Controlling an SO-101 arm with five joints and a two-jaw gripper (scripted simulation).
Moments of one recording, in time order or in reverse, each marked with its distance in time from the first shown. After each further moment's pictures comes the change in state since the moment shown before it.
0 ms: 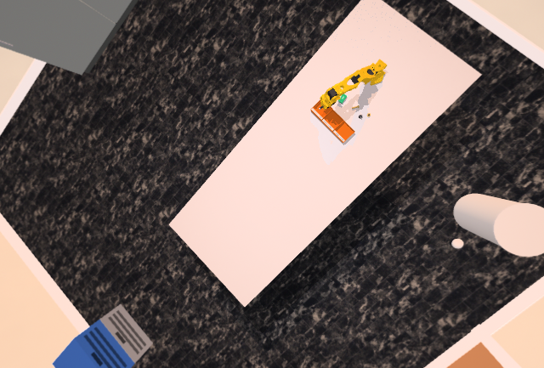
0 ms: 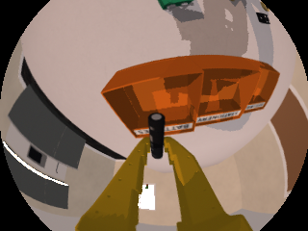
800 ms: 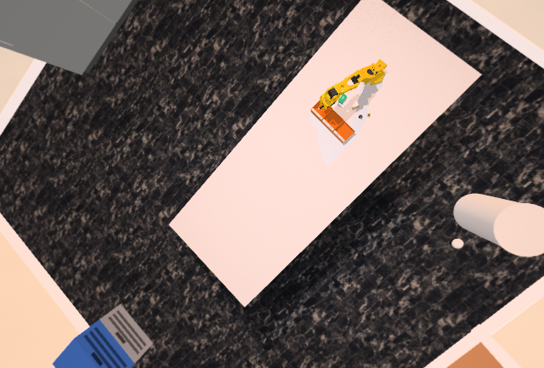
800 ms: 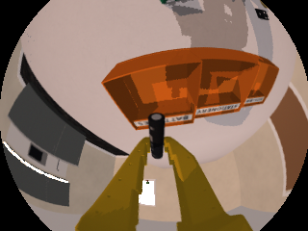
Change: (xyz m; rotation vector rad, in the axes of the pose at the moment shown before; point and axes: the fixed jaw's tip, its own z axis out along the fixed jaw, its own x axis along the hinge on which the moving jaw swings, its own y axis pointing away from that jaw) arm 0.006 0.000 -0.007 0.000 0.043 0.000
